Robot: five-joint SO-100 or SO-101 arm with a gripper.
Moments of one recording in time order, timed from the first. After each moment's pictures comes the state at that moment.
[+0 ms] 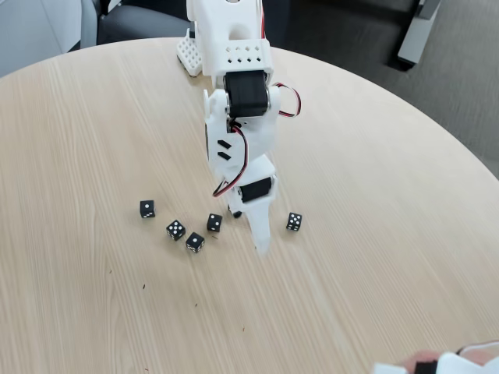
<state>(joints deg) -6.8 76.8 89.2 61.5 78.9</state>
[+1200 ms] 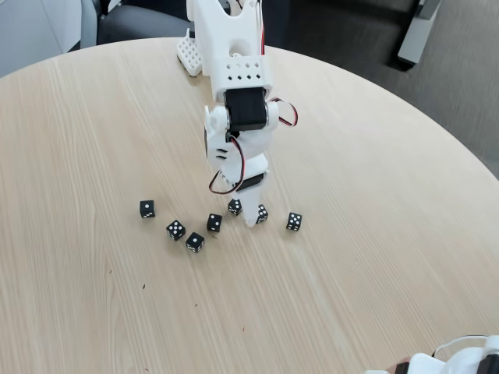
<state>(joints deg) -6.8 72.2 89.3 77.1 80.0</state>
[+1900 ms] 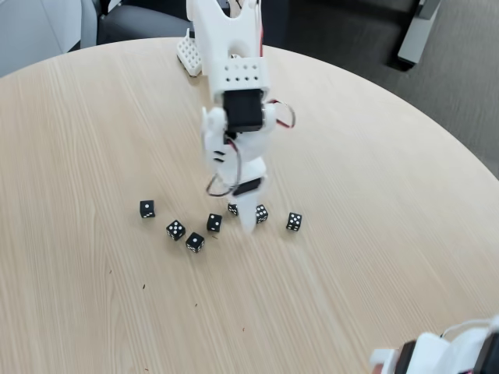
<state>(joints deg) -4.0 72.0 89.3 73.9 81.6</state>
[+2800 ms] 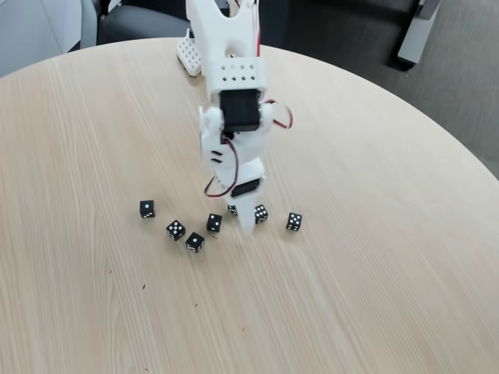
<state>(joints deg) -5.4 72.0 89.3 73.0 80.9</state>
